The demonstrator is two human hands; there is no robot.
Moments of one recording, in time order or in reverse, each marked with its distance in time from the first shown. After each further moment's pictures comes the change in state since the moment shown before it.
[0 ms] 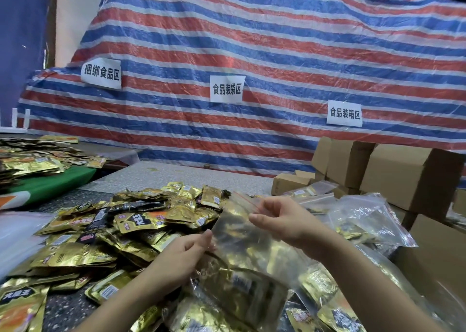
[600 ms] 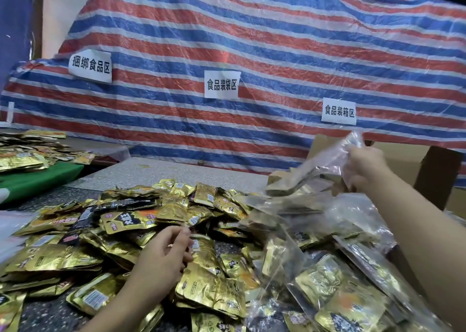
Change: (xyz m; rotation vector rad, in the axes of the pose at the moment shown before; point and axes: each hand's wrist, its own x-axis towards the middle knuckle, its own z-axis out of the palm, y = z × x) left_hand -0.006 -0.005 0.008 -0.153 0.345 -0.043; right_hand 0.068 0.053 -0.174 0.410 0.966 0.331
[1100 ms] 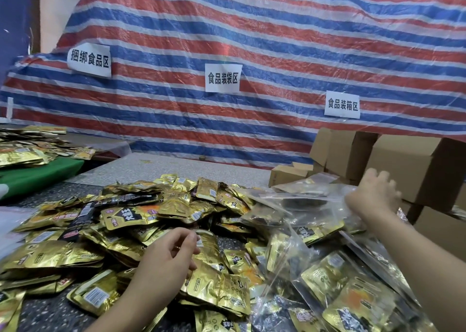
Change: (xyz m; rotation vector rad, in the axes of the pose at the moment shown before) left_hand -0.006 -0.006 0.000 0.094 -0.041 0.051; right_hand -0.008 0.082 -0.017 -1.240 0.225 -0.342
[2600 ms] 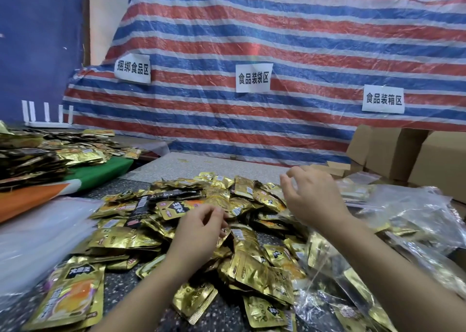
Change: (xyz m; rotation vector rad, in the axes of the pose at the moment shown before) left_hand 0.018 0.017 -0.034 0.104 0.098 0.036; right_hand -0.143 -0.140 -0.044 0.294 -0.054 -0.748
